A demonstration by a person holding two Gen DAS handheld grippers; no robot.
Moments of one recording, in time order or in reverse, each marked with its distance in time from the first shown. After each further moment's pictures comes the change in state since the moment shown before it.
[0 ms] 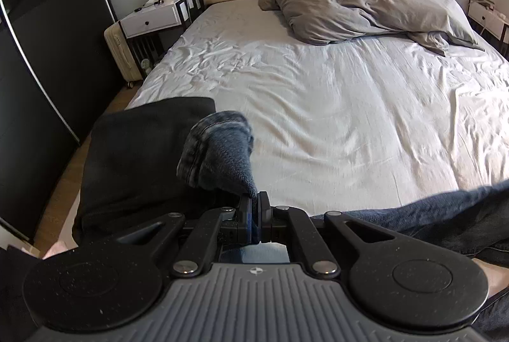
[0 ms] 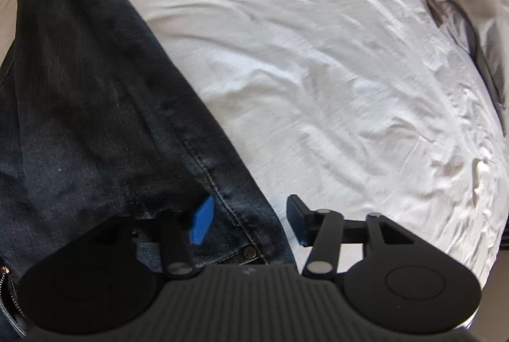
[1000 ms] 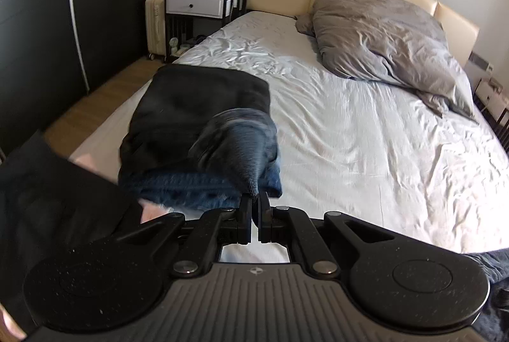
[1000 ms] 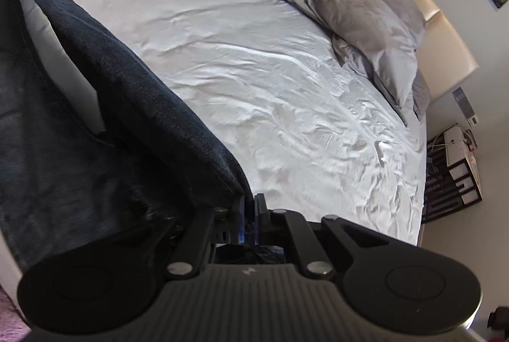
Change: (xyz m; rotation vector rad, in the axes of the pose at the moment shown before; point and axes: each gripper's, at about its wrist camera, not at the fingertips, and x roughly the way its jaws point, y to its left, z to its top) left arm -0.096 0.099 -0.089 -0.320 -0.062 -0.094; right arm -0.231 0.175 -0.098 0.177 -0.225 -0.312
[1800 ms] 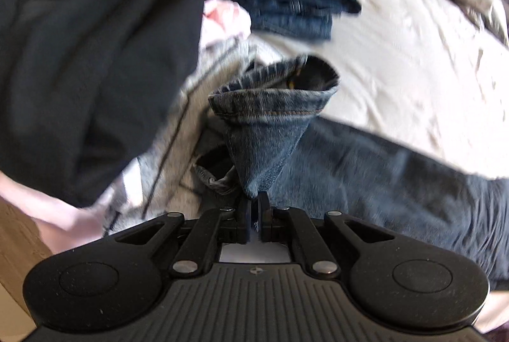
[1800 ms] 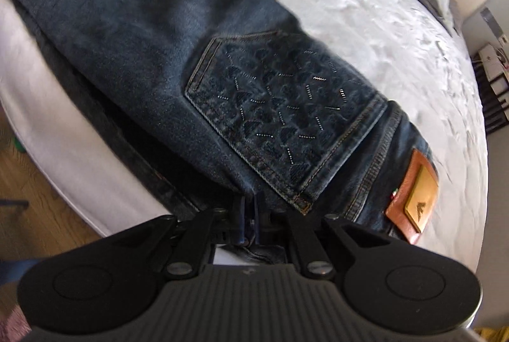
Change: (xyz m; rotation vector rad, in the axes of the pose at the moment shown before) left arm 0.062 0.075 -0.143 0.013 0.362 0.070; right arm 0.009 0.165 -0.112 0.114 0.215 0.131
